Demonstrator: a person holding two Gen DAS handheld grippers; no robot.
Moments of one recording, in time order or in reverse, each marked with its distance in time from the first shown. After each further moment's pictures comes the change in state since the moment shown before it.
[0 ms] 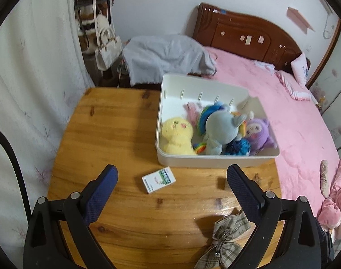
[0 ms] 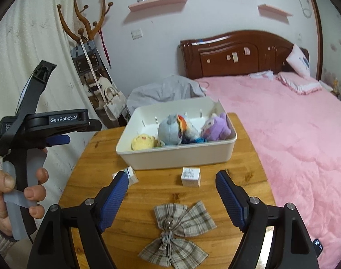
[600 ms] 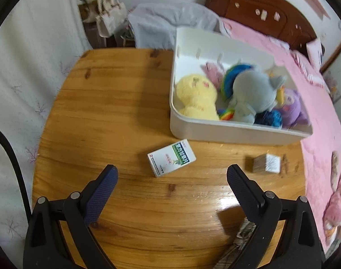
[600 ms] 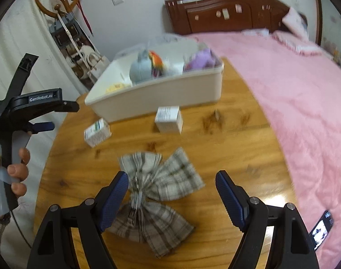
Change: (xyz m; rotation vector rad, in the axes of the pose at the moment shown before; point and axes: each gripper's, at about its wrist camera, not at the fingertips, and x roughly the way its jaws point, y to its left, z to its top) left arm 0.079 0.017 -0.028 0.004 0.168 0.047; right arm 0.062 -0.045 -0.067 0.082 0.247 0.019
